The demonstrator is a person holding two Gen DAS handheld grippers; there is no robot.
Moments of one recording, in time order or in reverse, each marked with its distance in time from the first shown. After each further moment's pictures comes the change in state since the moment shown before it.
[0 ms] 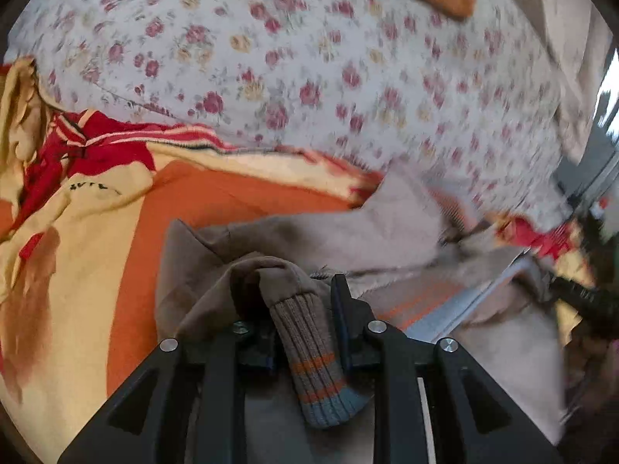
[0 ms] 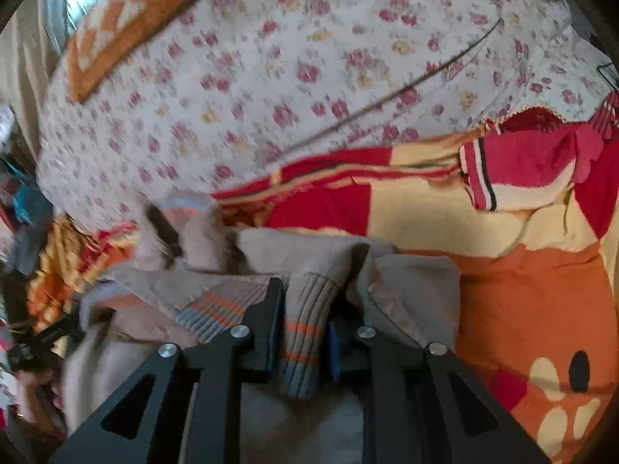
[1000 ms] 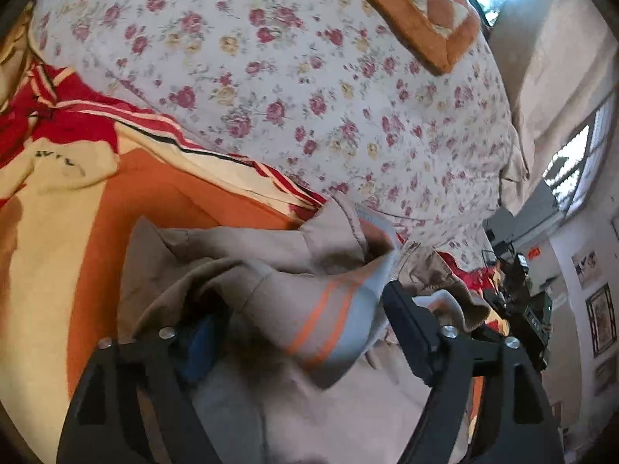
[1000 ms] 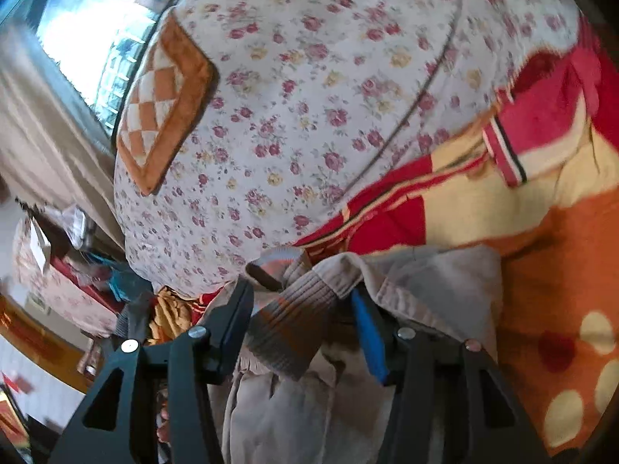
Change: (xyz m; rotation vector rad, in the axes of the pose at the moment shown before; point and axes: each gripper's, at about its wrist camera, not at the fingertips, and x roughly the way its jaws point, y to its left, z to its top) left arm -0.015 0.020 0.011 -0.173 0.005 -0.258; right arm -0.018 -0.032 0.003 0.304 -0.057 0.330
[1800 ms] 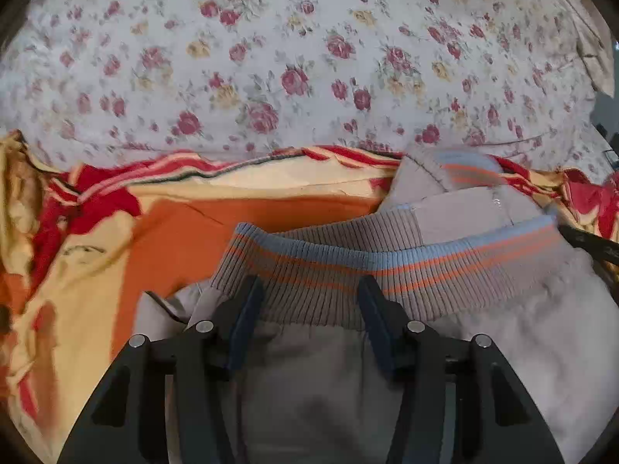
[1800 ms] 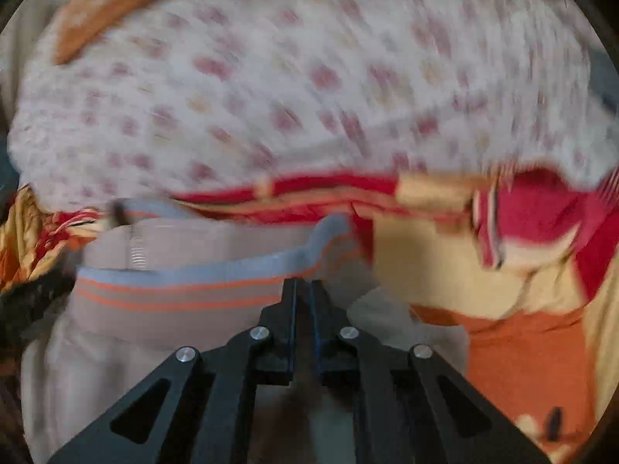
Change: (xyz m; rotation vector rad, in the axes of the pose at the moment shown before) left arm 0.090 -0.020 -0.001 0.358 0.045 0.479; right arm 0.107 -0.002 0.014 -0.331 0.165 -0.496
